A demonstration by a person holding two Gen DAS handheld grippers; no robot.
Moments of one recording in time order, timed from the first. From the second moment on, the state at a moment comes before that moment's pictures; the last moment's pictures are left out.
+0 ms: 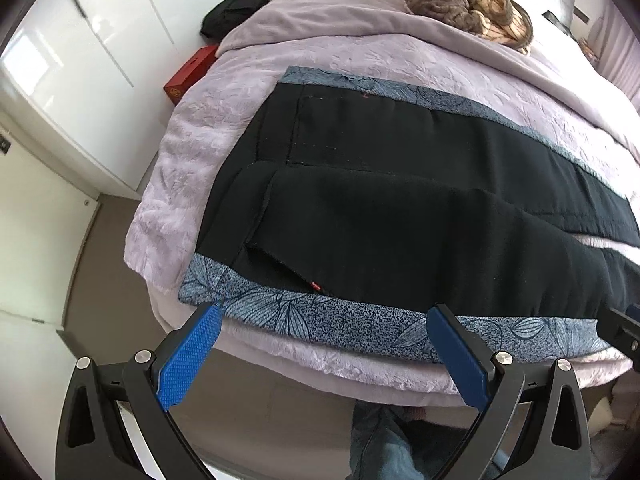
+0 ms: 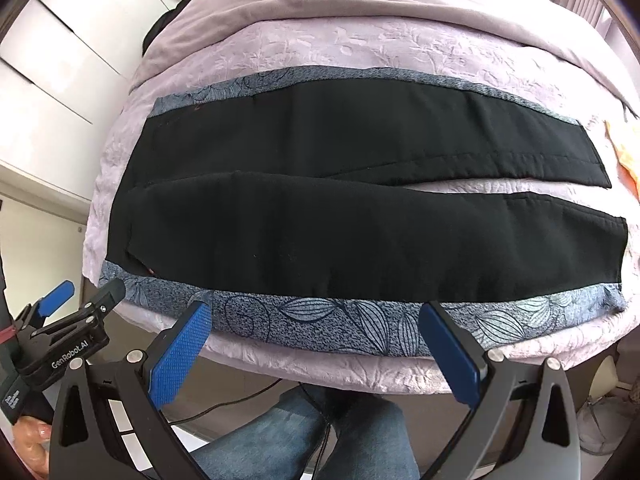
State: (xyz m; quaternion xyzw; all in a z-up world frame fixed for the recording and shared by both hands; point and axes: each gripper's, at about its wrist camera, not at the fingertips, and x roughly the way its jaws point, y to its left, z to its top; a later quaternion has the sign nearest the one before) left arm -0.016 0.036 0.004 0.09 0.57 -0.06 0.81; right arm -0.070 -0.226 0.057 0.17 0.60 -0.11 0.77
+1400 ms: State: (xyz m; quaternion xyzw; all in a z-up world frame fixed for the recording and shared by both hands) left arm 0.025 0.084 0.005 0.15 0.57 -0.07 0.80; right arm -0.078 -0.209 0.037 0.24 0.59 -0.14 0.76
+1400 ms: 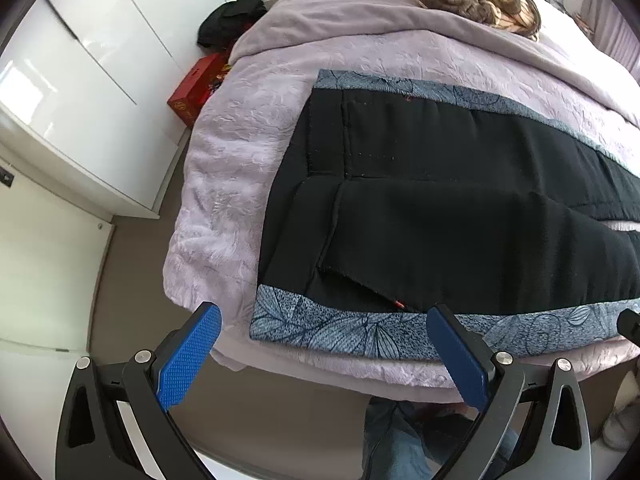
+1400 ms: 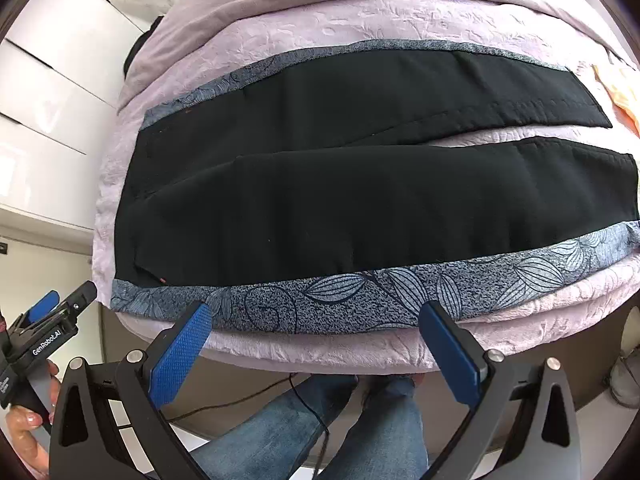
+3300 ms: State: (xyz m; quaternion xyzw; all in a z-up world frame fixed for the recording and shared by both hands) left arm 0.047 0.119 -0.101 -0.19 0.68 -0.17 0.69; right arm -0.063 -0.204 -0.060 0.54 0.45 0.05 0.71
